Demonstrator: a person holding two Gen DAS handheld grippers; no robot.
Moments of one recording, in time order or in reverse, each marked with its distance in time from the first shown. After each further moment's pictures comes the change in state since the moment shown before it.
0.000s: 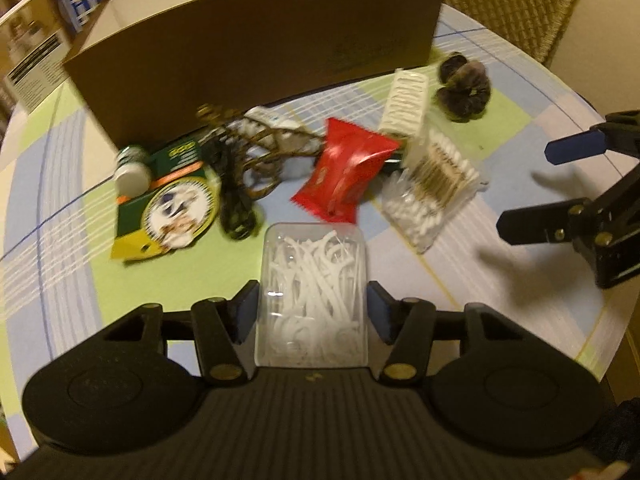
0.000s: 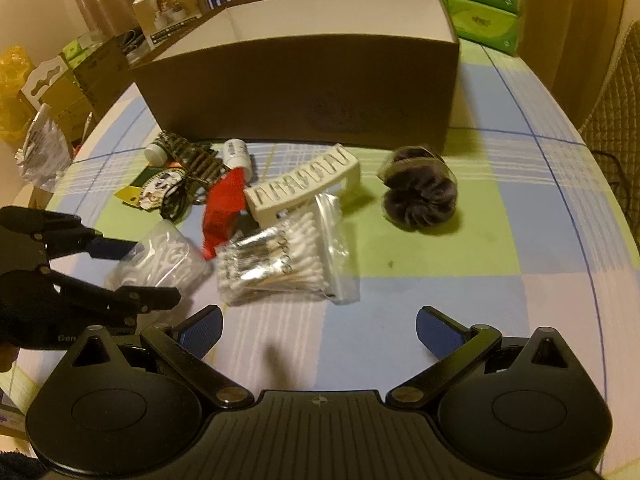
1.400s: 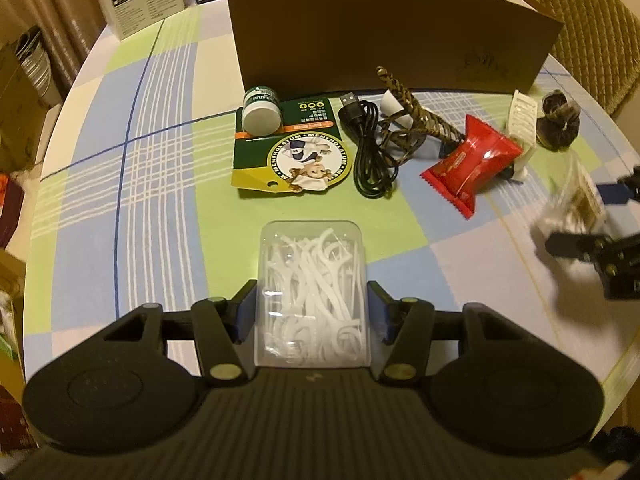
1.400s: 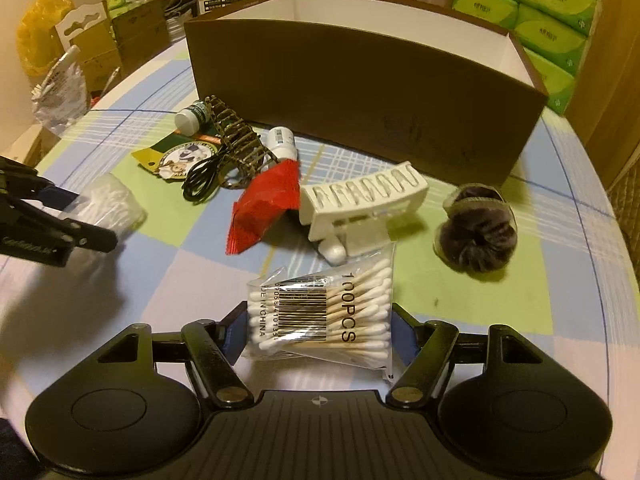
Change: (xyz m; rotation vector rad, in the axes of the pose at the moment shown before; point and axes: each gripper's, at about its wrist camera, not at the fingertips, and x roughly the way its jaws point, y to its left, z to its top) left arm -0.016 0.065 -0.033 -0.236 0.003 0.102; right arm 0.030 0.035 -0.005 -0.223 -0.019 -0.034
